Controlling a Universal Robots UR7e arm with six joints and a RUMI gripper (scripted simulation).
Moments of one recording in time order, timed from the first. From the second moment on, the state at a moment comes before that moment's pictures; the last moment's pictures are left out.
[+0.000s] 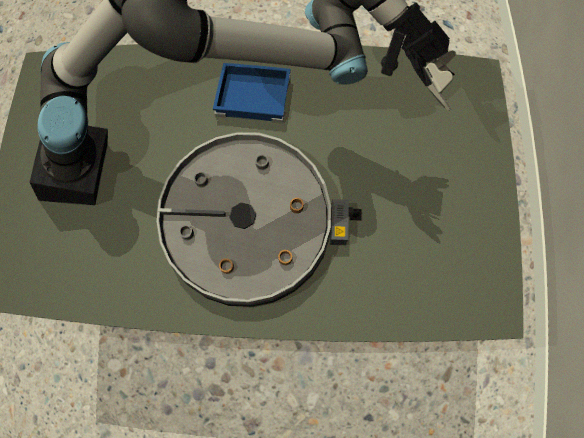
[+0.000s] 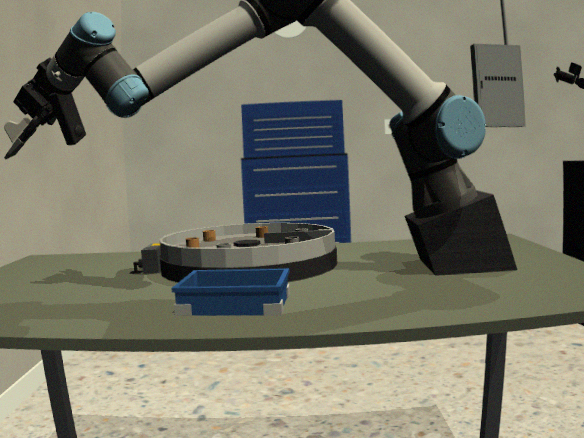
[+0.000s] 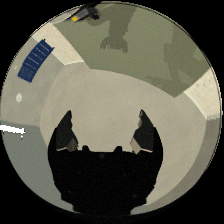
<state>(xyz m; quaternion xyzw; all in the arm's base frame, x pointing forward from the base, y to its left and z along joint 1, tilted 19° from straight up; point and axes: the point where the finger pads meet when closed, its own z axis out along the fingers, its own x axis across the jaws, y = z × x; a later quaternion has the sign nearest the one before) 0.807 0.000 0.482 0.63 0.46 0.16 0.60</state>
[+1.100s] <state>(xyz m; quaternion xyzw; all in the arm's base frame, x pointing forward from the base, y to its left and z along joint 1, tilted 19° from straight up) 0.538 -0.288 0.364 0.67 0.64 -0.06 0.37</state>
